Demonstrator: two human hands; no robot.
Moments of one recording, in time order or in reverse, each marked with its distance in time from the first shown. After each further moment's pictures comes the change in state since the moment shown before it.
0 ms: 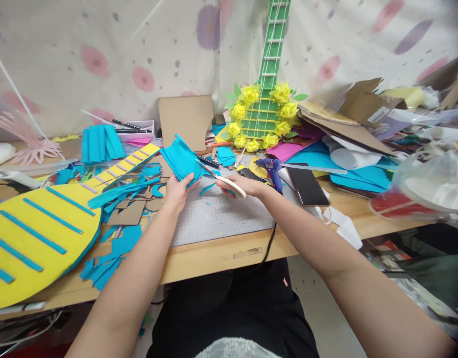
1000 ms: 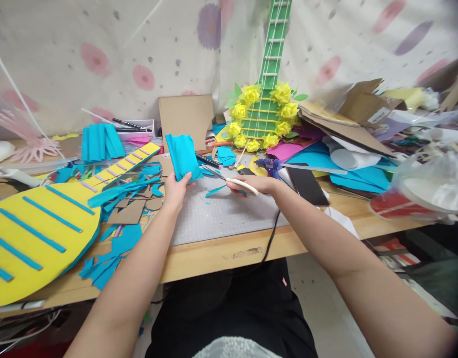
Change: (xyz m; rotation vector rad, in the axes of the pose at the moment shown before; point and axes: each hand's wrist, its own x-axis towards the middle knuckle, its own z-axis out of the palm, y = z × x) left_hand 0.006 -0.005 -0.007 0.167 0.067 0.136; right_hand -0.018 0.004 -0.023 -0.089 -0.148 0.041
